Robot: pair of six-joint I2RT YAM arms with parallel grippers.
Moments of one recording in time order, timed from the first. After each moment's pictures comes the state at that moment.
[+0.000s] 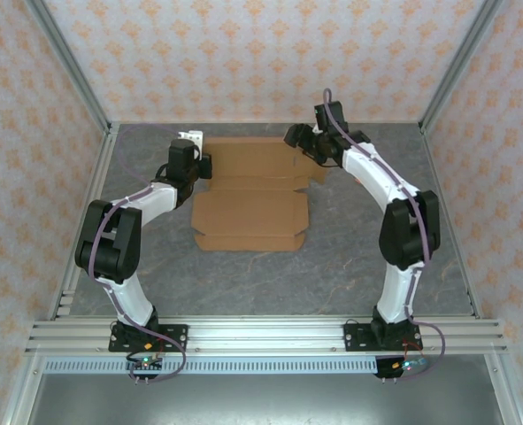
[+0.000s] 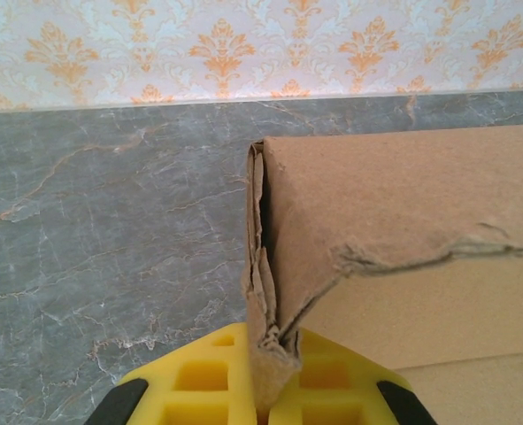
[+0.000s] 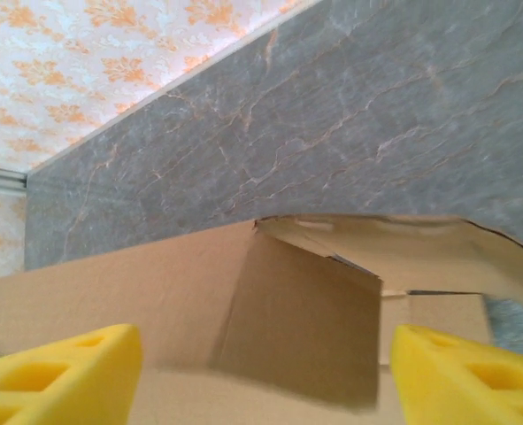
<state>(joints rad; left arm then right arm) -0.17 1.77 1.08 0.19 -0.06 -0.11 0.33 1.87 1.66 -0.52 -0.17 0.71</state>
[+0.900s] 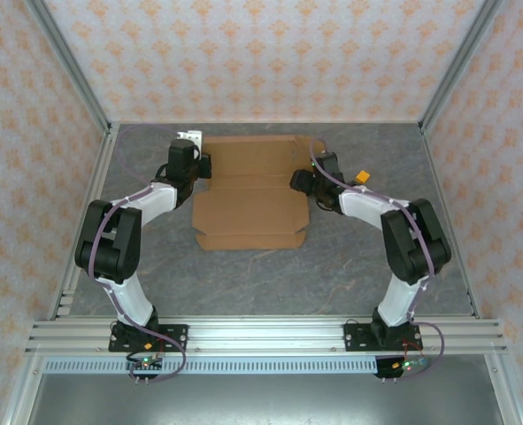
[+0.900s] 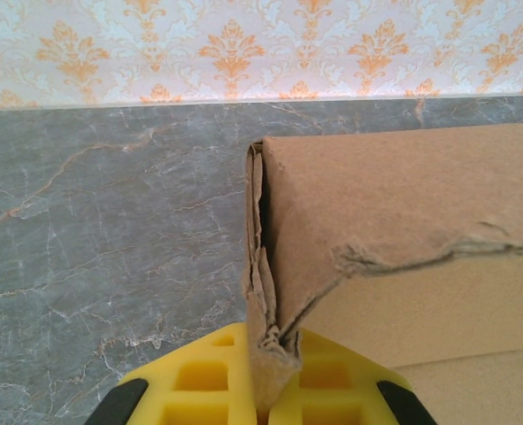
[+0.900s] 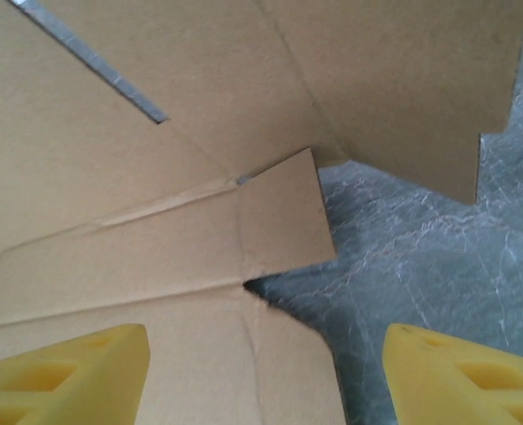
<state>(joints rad) -0.17 1.77 1.08 0.19 -0.08 -0.13 0.39 1.79 1.08 -0.05 0.01 0.66</state>
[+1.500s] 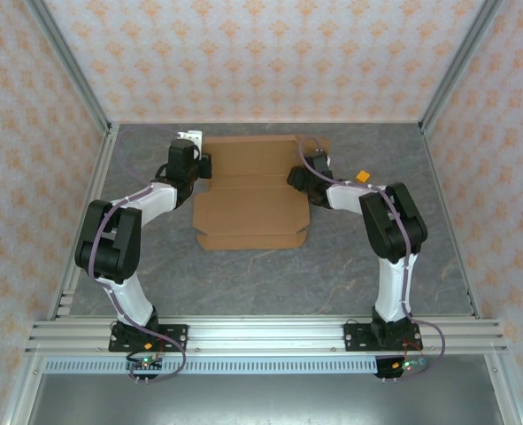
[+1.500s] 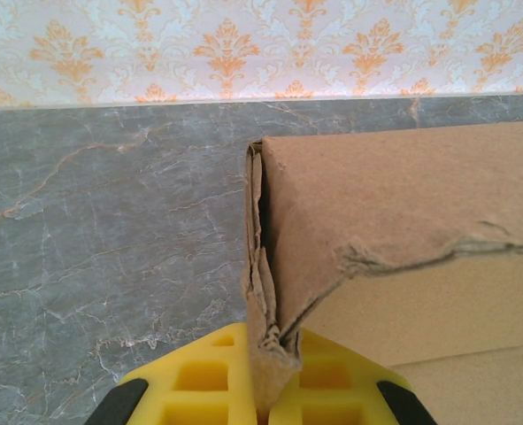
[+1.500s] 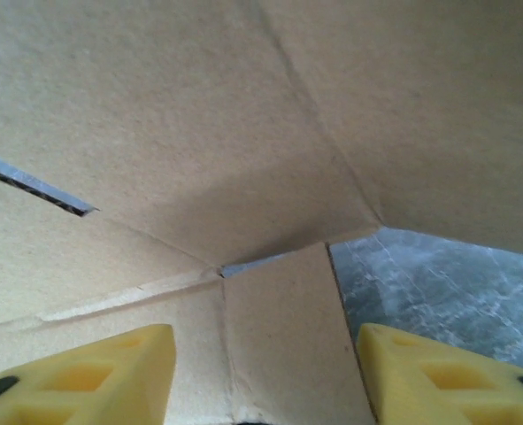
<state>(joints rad) -0.17 1.77 1.08 0.19 -0.07 -0.13 0.39 2.01 1.19 0.08 0.05 0.68</state>
